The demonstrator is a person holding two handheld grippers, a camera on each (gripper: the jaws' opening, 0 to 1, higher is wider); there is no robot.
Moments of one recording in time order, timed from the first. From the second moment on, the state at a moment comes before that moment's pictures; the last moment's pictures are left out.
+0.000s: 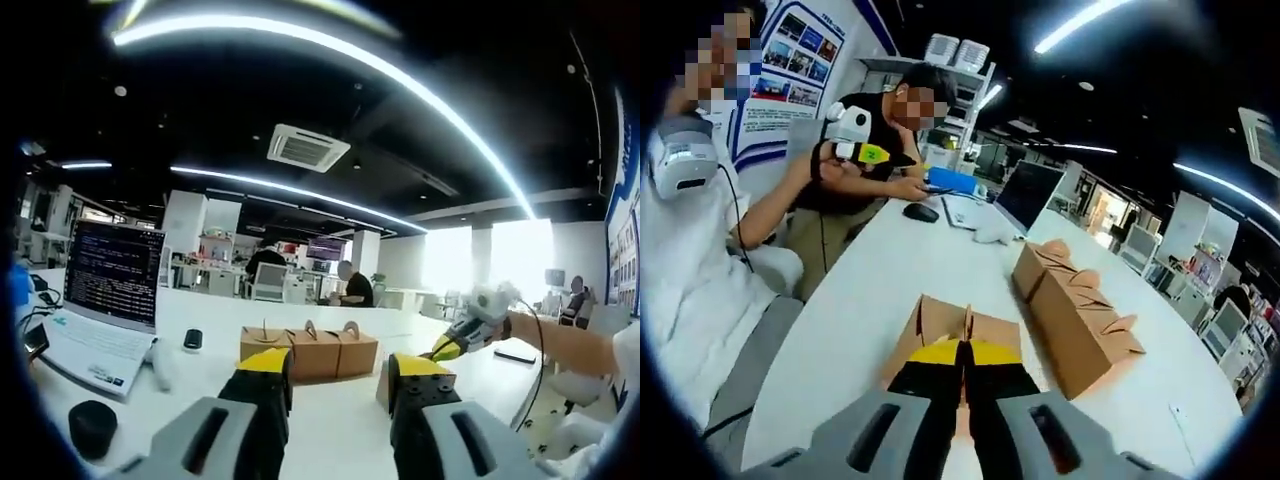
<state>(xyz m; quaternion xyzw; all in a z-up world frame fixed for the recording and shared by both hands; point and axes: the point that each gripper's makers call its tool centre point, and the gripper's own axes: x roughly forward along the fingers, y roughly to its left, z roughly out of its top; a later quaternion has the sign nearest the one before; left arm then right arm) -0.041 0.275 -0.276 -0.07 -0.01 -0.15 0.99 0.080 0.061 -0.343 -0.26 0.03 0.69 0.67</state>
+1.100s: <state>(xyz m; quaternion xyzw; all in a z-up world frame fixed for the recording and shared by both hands) -0.035 0.259 -0.280 -0.06 0.00 -0.17 0.98 0.083 0.064 -0.326 -0.21 0.07 0.68 0.70</state>
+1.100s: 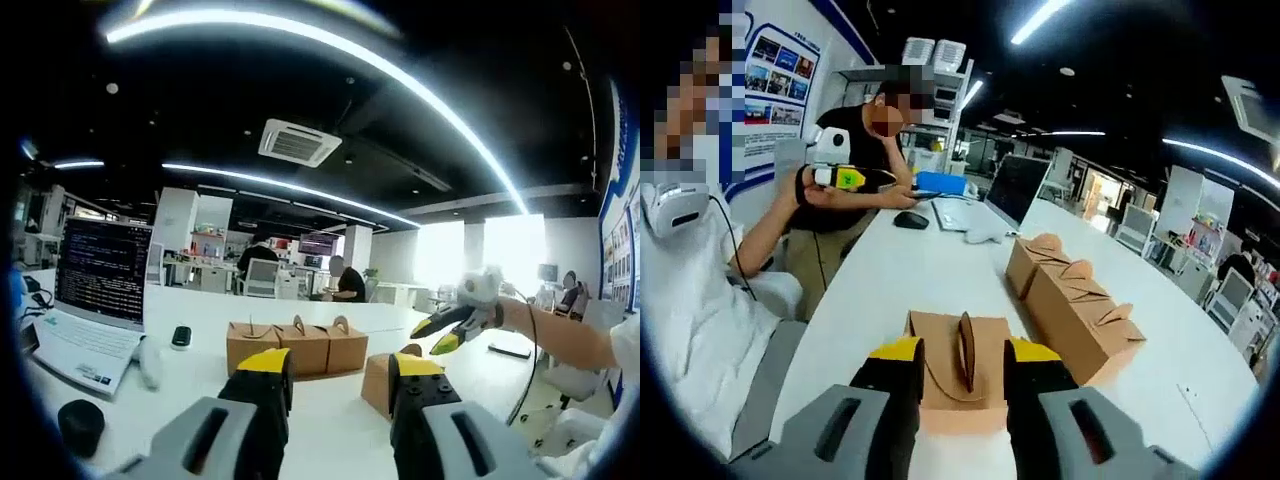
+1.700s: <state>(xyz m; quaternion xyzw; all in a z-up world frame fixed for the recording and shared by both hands) -0.035 0.251 -0.280 -0.06 0.00 -0.18 0.98 0.071 0.062 -0.293 -0.12 0.06 0.59 0.80</state>
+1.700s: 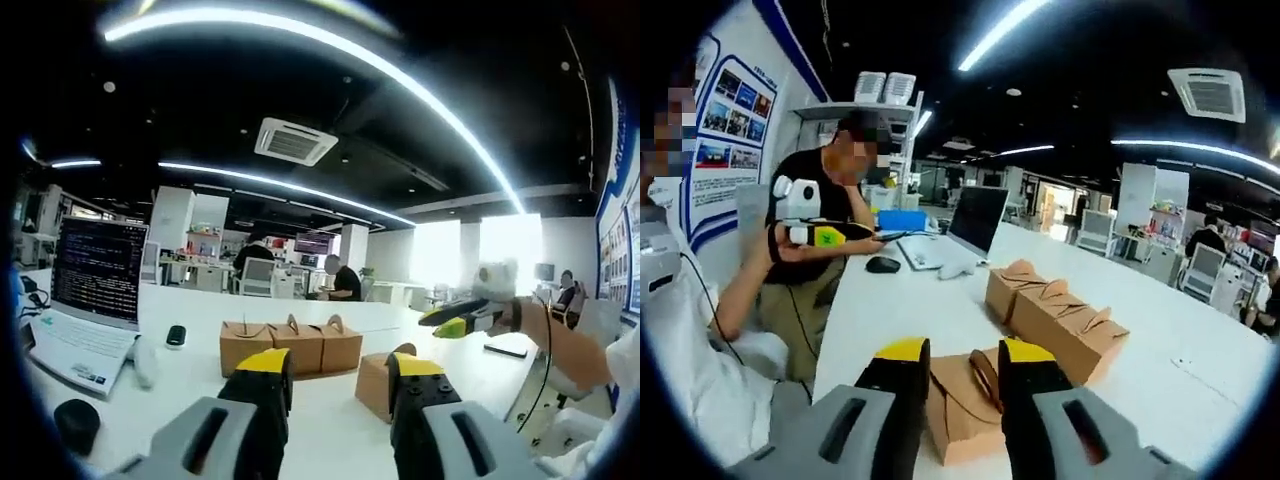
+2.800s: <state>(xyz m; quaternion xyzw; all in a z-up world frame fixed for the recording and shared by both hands) -0.036 0.224 -0.279 -0.06 0.00 -0.21 0.98 0.054 -0.024 -0.297 -0.08 0.04 0.45 0.89</state>
